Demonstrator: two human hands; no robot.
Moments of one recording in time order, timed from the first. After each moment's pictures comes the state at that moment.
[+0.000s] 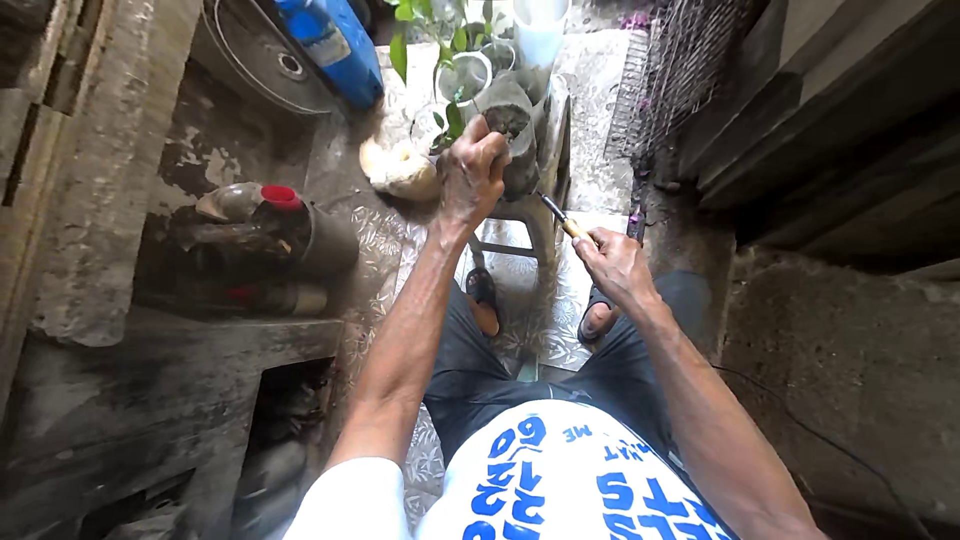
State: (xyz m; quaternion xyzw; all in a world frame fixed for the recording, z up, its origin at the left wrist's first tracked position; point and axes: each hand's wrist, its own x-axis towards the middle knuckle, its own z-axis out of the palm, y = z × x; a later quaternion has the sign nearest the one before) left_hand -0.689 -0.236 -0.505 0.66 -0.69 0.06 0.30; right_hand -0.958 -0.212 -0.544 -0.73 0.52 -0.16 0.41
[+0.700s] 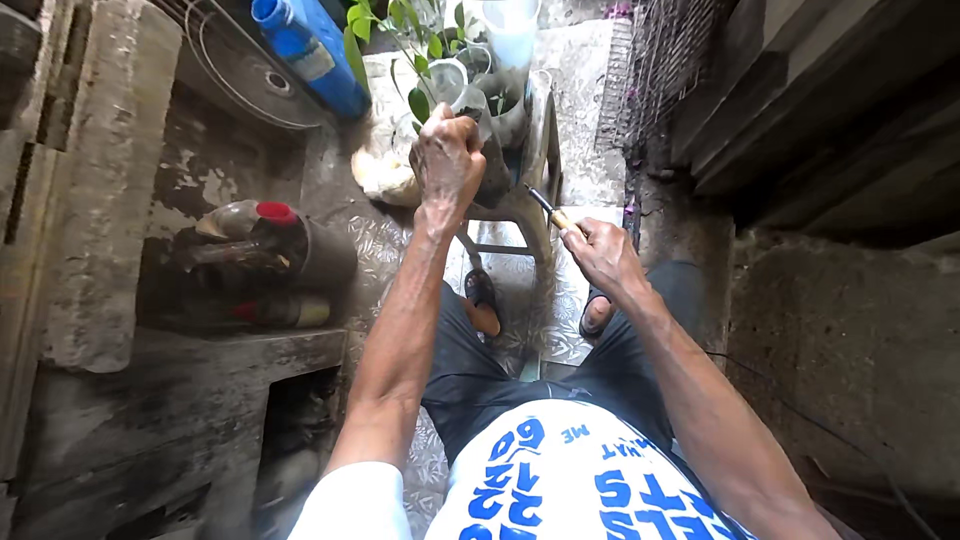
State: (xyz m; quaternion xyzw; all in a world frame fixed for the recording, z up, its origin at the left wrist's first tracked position) left_hand -0.700 -0.259 -0.471 0.78 -0.60 0.01 0.17; right_hand -0.959 -0.219 -0.544 -0.73 0.51 -0.19 0.41
